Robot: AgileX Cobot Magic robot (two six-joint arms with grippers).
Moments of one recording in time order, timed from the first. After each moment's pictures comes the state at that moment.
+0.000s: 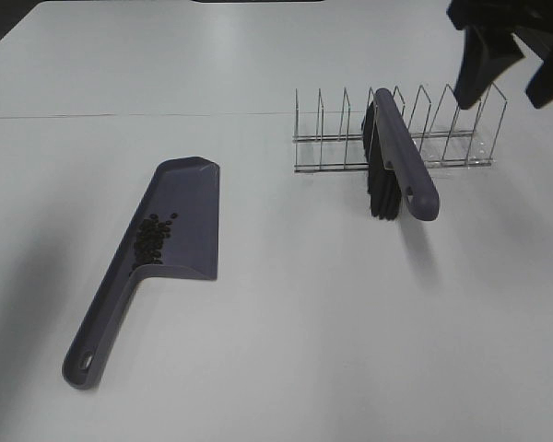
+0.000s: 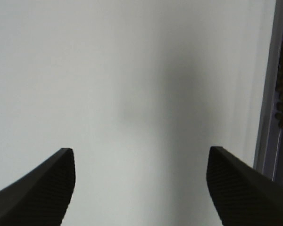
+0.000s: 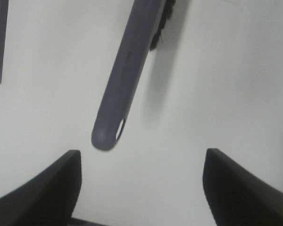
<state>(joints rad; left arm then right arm) -0.08 1.44 -1.02 0.05 0.93 -0.09 0.19 1.59 -1.43 0.11 1.22 0.04</state>
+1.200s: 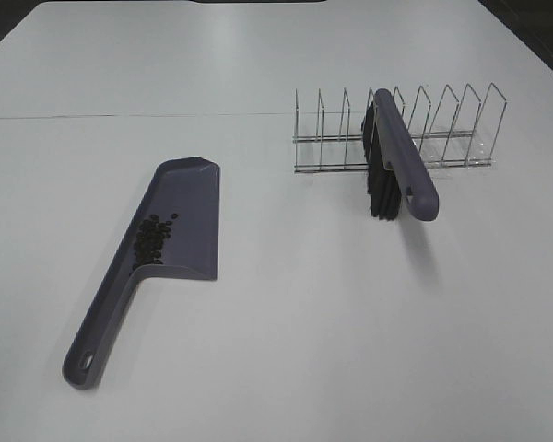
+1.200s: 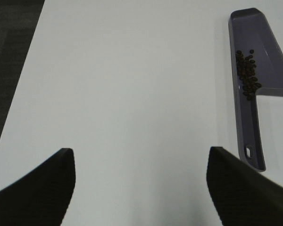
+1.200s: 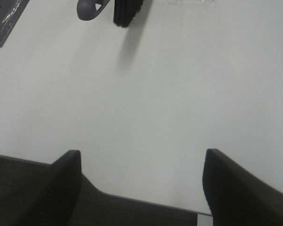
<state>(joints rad) -0.08 0.27 -0.55 0.08 1.03 -0.06 0.19 0.11 -0.51 0.00 1.18 0.04</state>
